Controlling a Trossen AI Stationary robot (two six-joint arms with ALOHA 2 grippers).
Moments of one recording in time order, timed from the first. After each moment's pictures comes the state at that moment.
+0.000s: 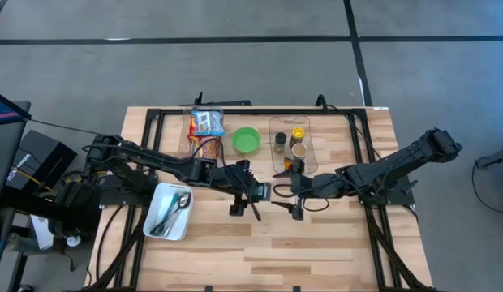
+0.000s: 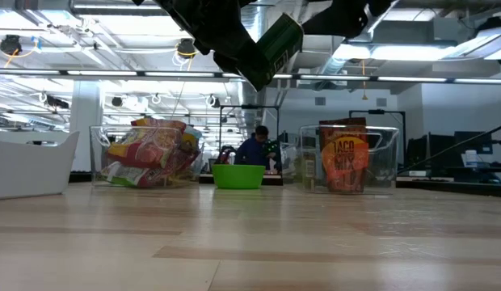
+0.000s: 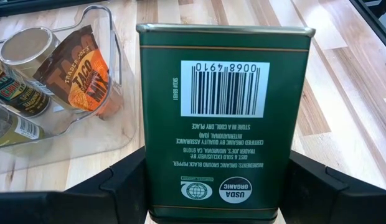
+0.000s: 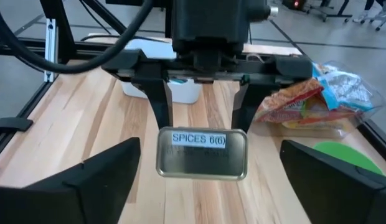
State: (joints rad) left arm -0.15 1.62 1.13 -0.20 -0.11 0.06; right arm 0.34 1.28 0.84 0.04 0.42 0.07
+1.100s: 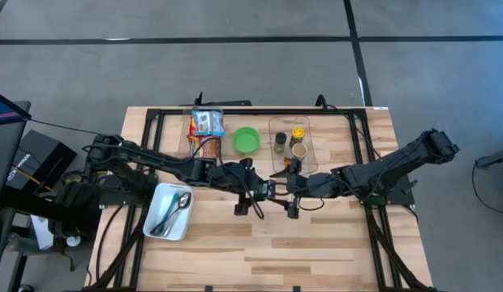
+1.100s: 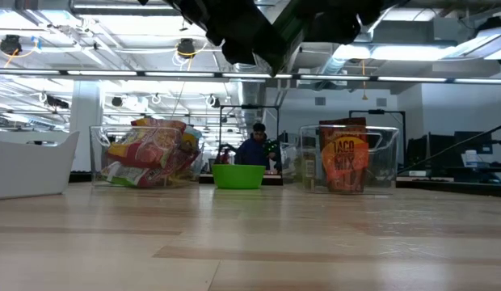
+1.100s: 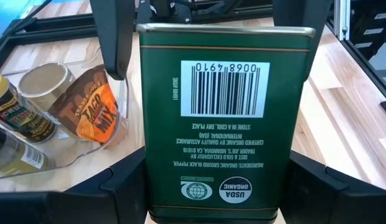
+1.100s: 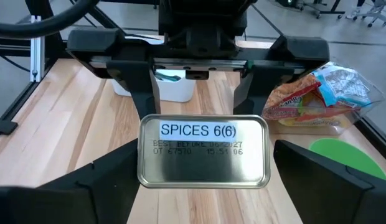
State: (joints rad) left arm -0.15 1.62 1.13 -0.08 -0.11 0.04; right arm 0.32 1.33 0.84 0.08 0.42 0.08
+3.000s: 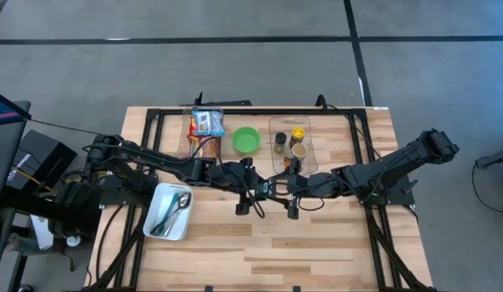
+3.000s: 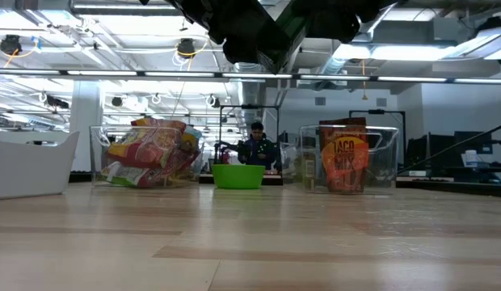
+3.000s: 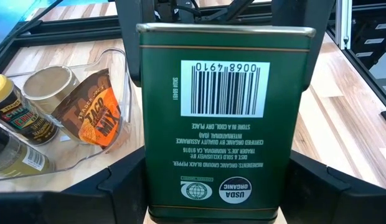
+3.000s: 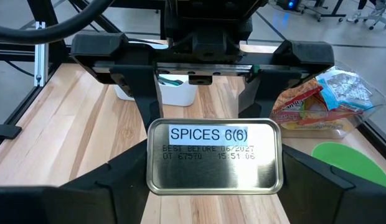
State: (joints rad) left arm -0.15 1.63 1.13 -0.06 -0.11 0.02; right arm 0.32 1.33 0.84 0.10 0.42 0.08
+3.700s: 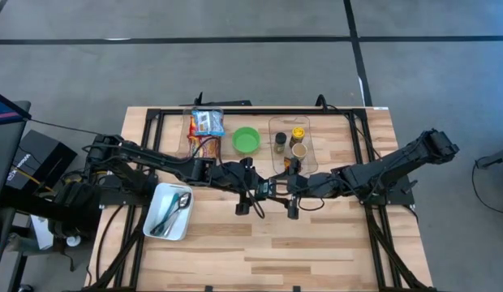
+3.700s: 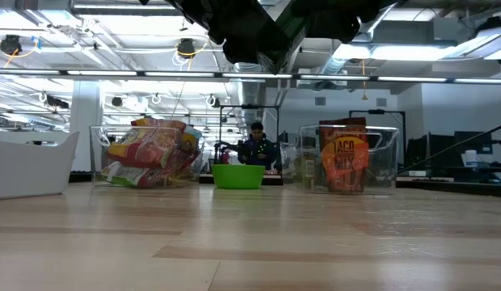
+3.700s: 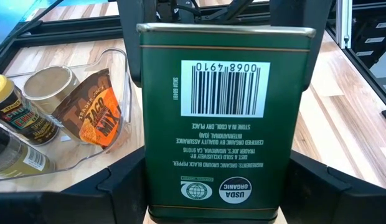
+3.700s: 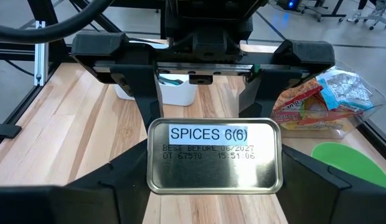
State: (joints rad) left arm -0.15 1.63 1.13 -0.06 -0.11 0.02; right arm 0.32 1.33 0.84 0.10 0.42 0.08
